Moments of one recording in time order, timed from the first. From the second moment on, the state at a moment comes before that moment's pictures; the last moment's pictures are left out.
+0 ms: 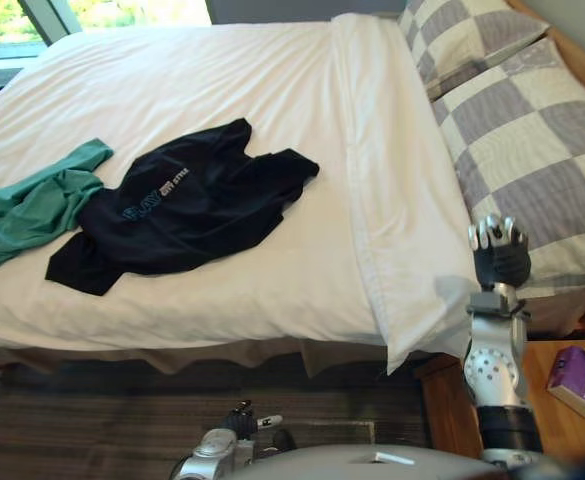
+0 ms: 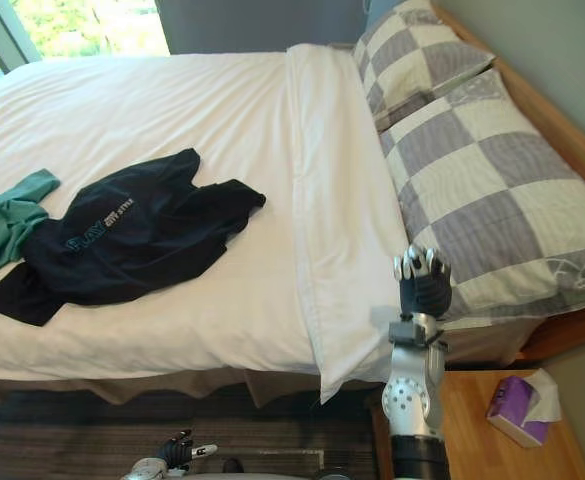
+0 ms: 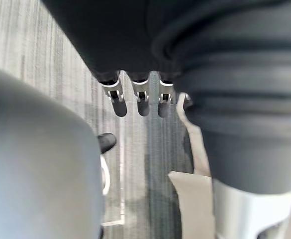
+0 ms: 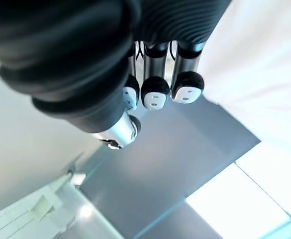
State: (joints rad) left arm 0.07 0.16 -0.23 0.94 -0.23 0.07 0.01; right arm -0.21 -0.15 -0.11 0.01 1.00 -0.30 0.16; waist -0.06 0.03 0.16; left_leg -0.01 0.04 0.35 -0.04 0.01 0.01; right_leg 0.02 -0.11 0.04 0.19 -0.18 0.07
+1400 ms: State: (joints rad) left arm -0.29 -0.06 -0.12 0.96 -0.45 -0.09 0.17; right arm -0.09 0.06 -0.20 0.57 1.46 -0.40 0.34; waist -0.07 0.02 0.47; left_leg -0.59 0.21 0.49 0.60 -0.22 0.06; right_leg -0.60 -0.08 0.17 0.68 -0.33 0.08
